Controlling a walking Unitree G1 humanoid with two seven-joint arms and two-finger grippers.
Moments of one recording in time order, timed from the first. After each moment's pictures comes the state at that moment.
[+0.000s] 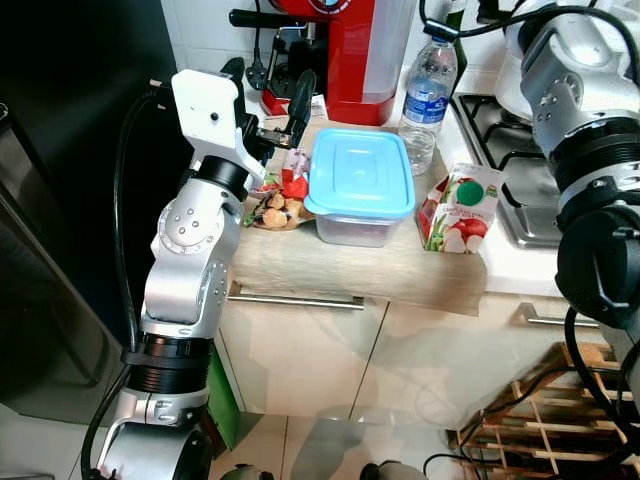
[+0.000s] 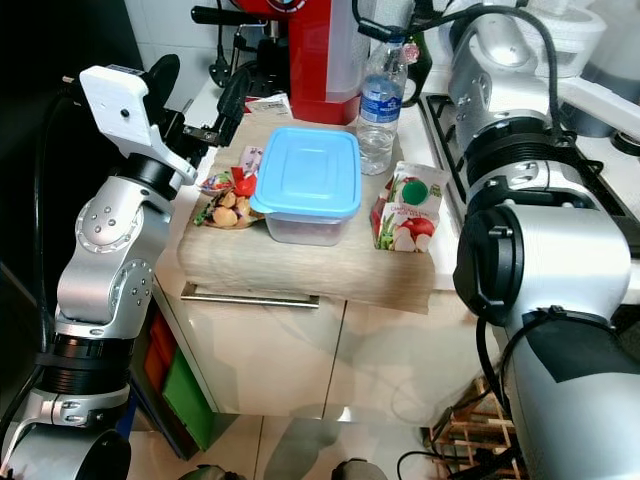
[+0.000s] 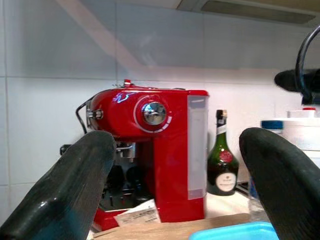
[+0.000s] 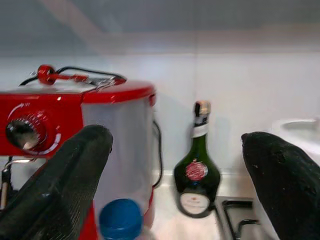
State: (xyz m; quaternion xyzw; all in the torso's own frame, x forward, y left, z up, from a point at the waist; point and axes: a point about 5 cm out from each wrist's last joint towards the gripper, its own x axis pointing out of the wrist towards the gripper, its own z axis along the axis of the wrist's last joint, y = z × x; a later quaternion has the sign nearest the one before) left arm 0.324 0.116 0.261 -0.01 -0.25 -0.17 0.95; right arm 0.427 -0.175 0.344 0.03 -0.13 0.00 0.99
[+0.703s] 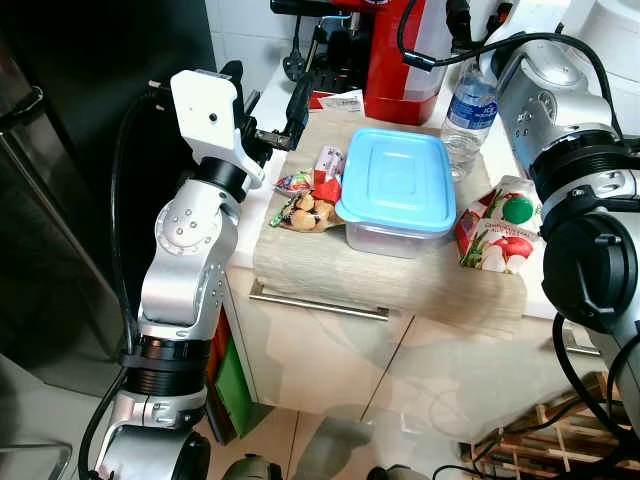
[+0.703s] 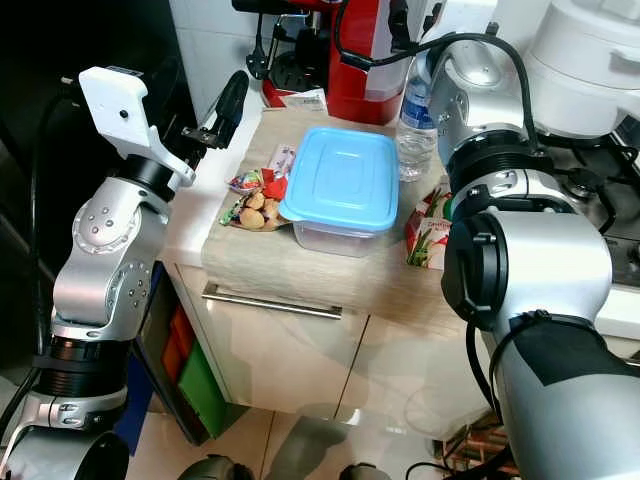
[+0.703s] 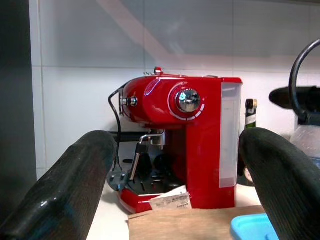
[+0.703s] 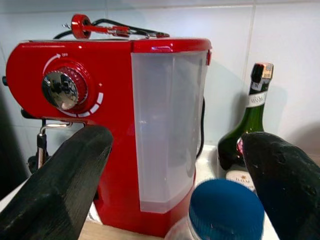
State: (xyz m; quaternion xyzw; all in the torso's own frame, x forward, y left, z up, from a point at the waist) left arm 0.323 0.117 0.261 -0.01 -0.24 -0.16 0.96; right arm 0.430 -0.169 0.324 0.03 -0.08 0.00 1.00
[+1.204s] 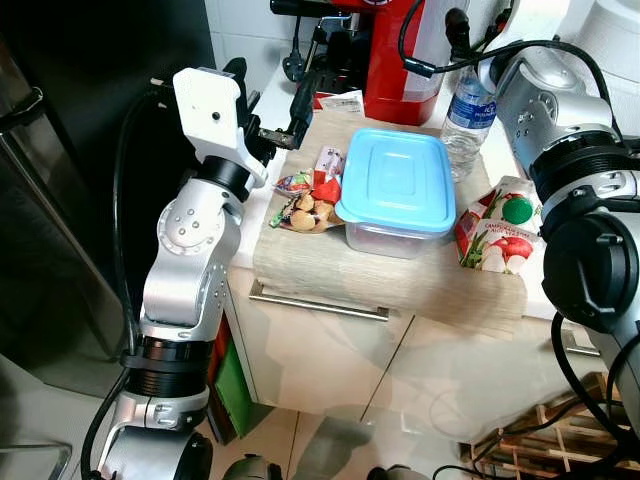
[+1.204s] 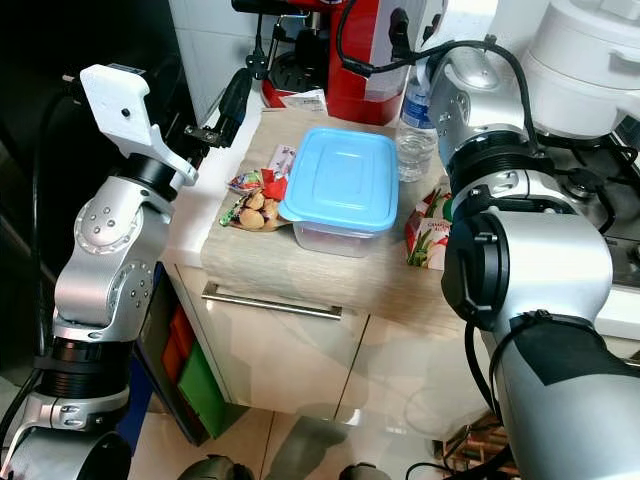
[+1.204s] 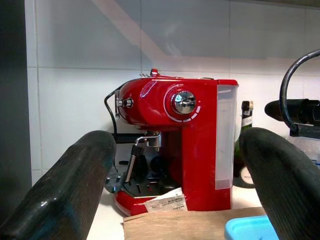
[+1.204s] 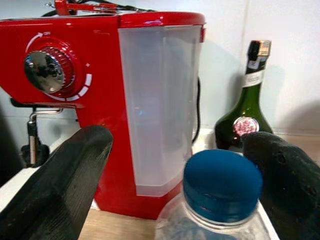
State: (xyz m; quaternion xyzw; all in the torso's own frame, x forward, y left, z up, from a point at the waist) left arm 0.322 0.113 0.262 -0.01 -0.24 -0.17 0.95; right arm 0.430 -0.172 0.318 0.04 -0.05 -0.01 1.00
